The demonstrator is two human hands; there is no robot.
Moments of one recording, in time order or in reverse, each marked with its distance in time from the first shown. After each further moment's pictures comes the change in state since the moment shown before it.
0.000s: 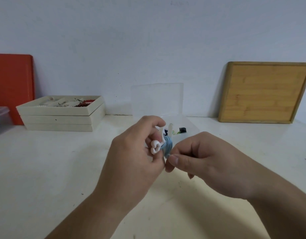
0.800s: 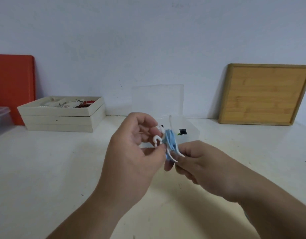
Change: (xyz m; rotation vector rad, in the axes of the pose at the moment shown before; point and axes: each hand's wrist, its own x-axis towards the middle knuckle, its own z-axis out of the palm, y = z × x) left_hand 0.003 -0.002 0.006 -0.517 0.040 -0.193; right_hand 0.010 0.019 0.012 0.089 0.044 0.223
